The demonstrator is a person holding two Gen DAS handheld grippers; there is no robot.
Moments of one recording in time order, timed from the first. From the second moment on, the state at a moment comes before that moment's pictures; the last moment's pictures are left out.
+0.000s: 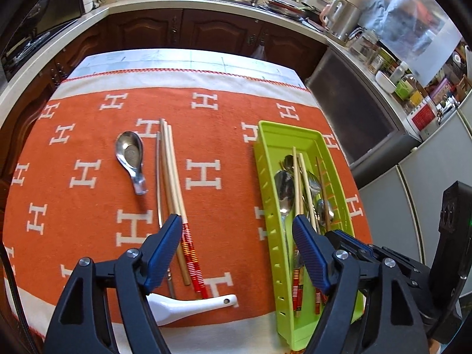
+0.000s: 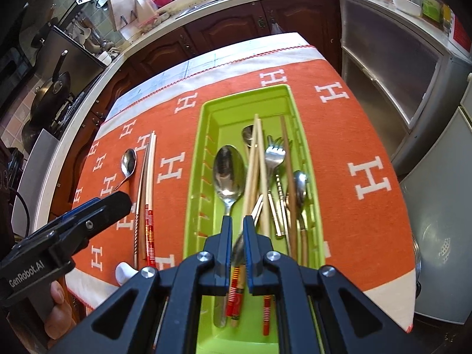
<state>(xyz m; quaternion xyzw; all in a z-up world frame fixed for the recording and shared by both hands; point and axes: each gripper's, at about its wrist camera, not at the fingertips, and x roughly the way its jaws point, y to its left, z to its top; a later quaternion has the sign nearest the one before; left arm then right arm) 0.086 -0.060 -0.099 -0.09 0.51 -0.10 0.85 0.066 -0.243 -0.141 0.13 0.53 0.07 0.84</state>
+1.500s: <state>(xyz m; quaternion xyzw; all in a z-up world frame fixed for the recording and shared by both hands) 0.083 0.086 -0.144 -0.08 0.50 0.07 0.86 0.128 -0.116 -0.175 0.05 0.59 0.15 0.79</state>
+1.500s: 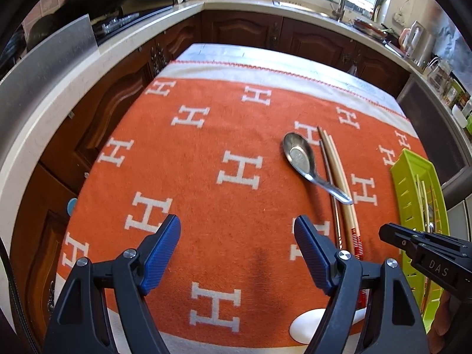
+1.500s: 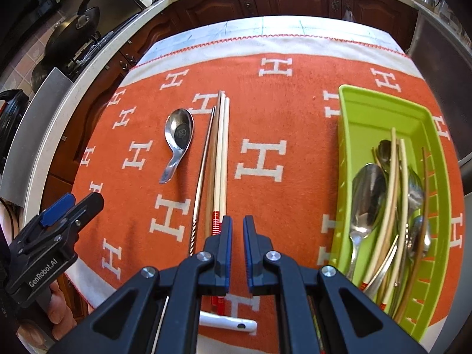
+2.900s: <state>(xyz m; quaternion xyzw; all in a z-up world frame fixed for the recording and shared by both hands) 0.102 0.051 -0.175 -0.10 0.55 -0.02 0.83 0.156 -0.102 -0.202 0.03 0.58 0.17 0.80</state>
